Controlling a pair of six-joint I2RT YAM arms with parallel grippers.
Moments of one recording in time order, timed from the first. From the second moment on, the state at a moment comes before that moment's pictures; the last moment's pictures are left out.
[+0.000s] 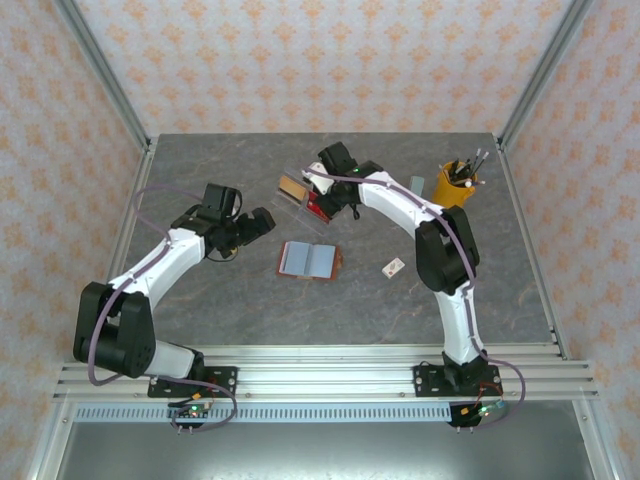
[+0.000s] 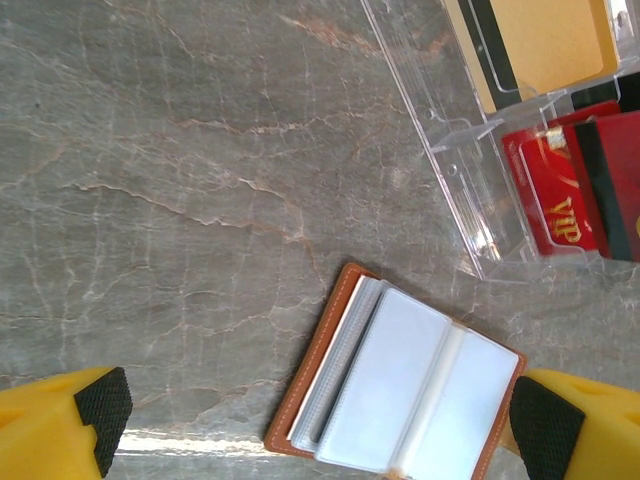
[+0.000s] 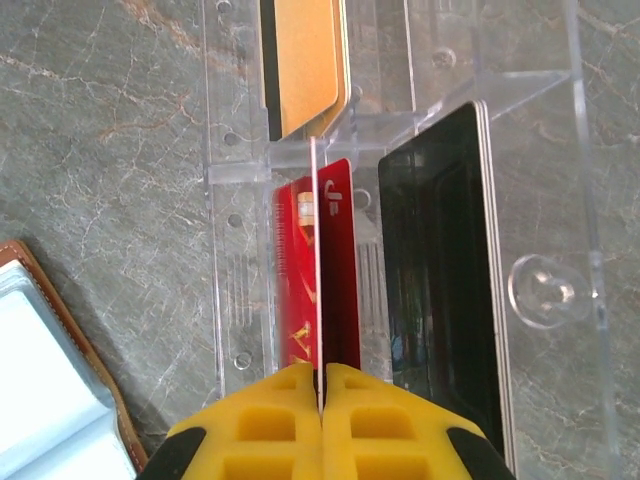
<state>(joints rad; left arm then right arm) -0.19 1.41 0.94 -0.51 0.18 -0.76 0.58 2.13 1.82 -0.73 -0.08 -0.29</state>
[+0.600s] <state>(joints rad) -0.19 1.43 0.93 -0.49 0.21 -0.76 0.57 2.16 1.86 -0.74 -0.08 -0.28</state>
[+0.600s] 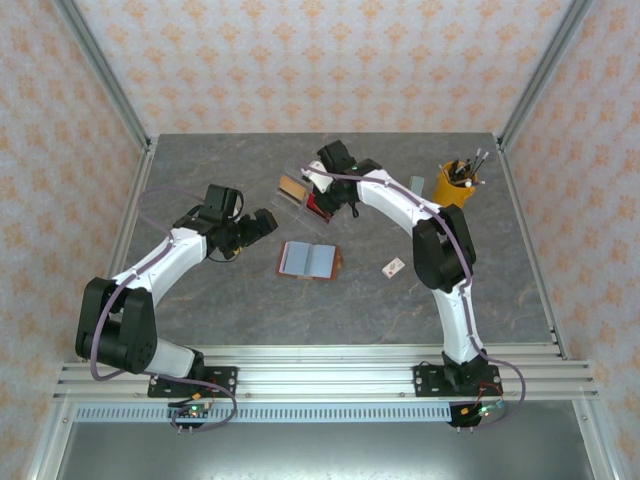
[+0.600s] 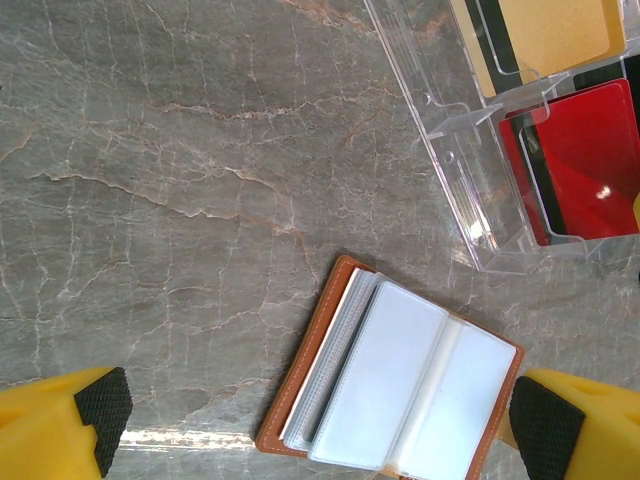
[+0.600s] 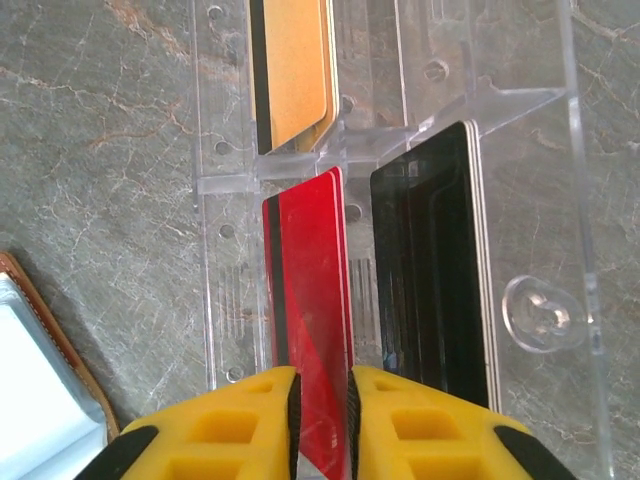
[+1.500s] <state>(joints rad) -0.19 1.33 0.86 -0.59 0.11 -0.65 0.77 1.72 1.37 -0.62 -0.03 0.43</state>
